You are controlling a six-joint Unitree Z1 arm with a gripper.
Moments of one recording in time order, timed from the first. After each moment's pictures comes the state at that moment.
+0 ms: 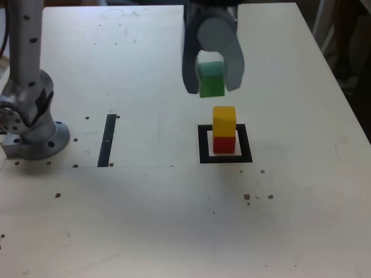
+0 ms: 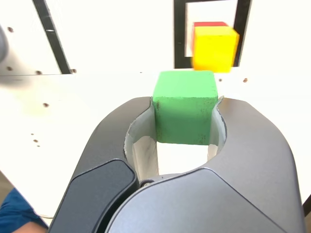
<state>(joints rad) -0.12 1.93 -1.91 1.62 -0.03 -0.15</state>
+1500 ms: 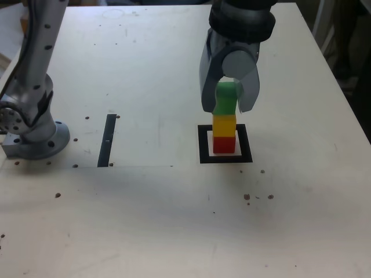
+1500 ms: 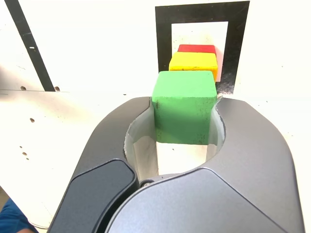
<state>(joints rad) -0.09 2.08 -1.94 1.60 0.00 -0.12</state>
